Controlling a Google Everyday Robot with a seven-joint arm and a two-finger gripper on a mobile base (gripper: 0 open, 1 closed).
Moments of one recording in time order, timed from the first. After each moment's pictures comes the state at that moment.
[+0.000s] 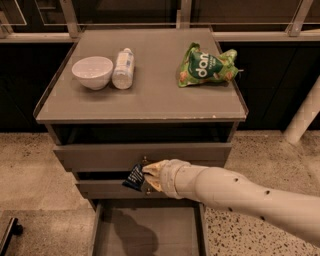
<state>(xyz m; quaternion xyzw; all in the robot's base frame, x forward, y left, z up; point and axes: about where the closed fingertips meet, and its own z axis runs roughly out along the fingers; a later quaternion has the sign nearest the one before) 0.499 0.017 0.666 -0.75 0.48 -0.07 0.46</state>
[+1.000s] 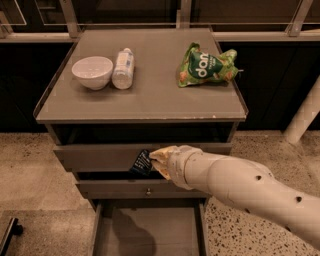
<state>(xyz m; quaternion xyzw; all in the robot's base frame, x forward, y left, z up) 0.495 -0.006 0.741 -0.75 0.45 -0.13 0.47</state>
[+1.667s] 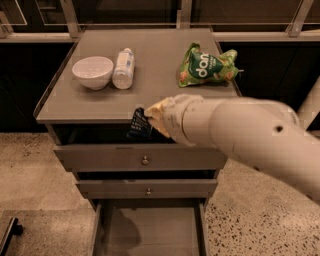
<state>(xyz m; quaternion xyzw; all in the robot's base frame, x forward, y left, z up) 0.518 -0.001 0.877 -0.79 0.36 -0.23 0.45</state>
